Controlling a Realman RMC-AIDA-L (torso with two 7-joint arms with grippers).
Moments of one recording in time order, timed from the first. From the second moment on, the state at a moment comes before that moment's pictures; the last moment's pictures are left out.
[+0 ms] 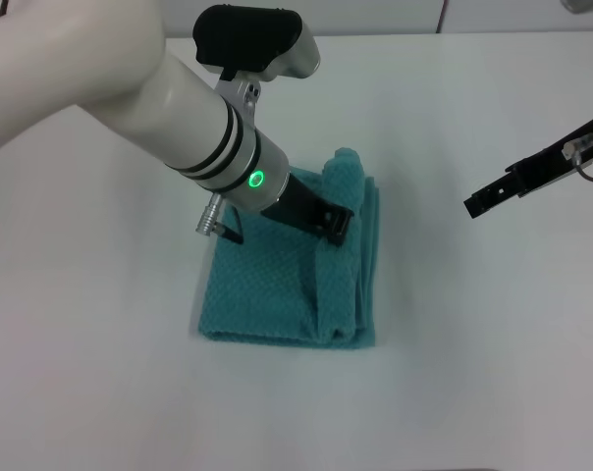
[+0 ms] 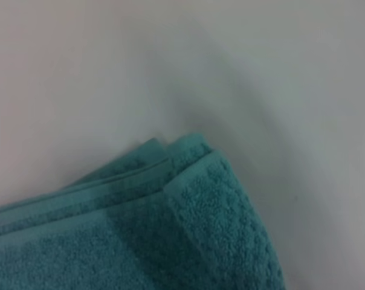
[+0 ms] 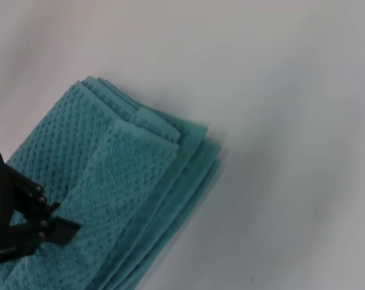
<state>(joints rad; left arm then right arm) -0.91 -2.06 1.83 0.81 2.16 0.96 -2.98 0.78 2.02 -0.95 -0.91 -2.67 -1.51 2.50</state>
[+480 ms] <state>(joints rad) -0.91 -2.06 1.82 0.81 2.14 0.96 -2.97 0.78 2.02 -0.95 -0.91 -2.67 -1.51 2.49</state>
